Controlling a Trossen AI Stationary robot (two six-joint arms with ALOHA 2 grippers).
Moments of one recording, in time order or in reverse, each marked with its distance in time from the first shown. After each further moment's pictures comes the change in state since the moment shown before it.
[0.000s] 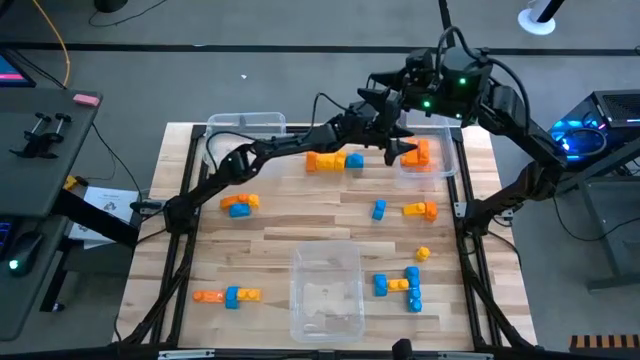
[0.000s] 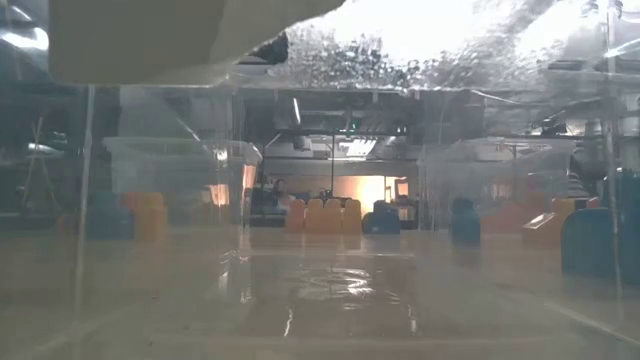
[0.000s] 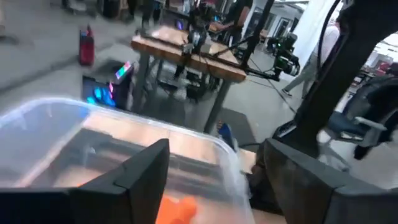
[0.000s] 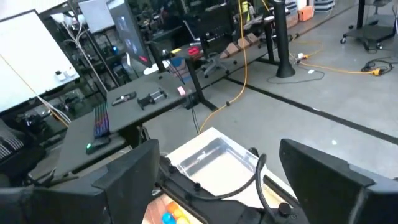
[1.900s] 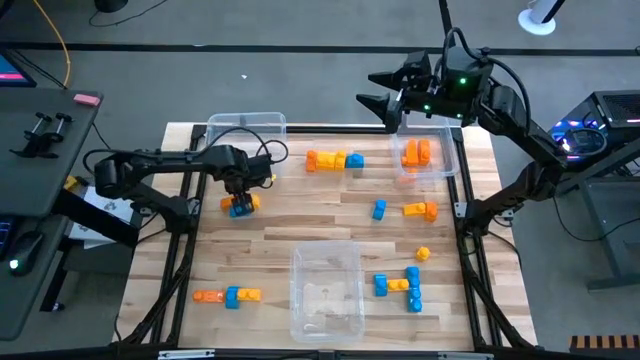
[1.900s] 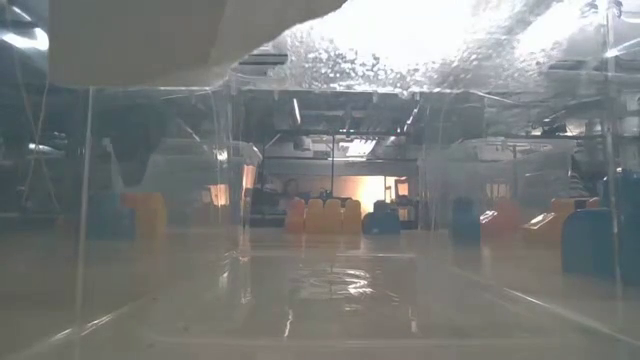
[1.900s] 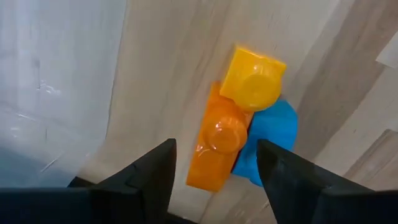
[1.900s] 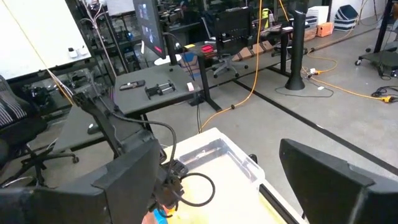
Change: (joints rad) left arm -0.006 -1.124 -1.445 -1.177 -0.504 0.231; right arm -0.001 0.001 -0.003 0.009 -0.066 -0.140
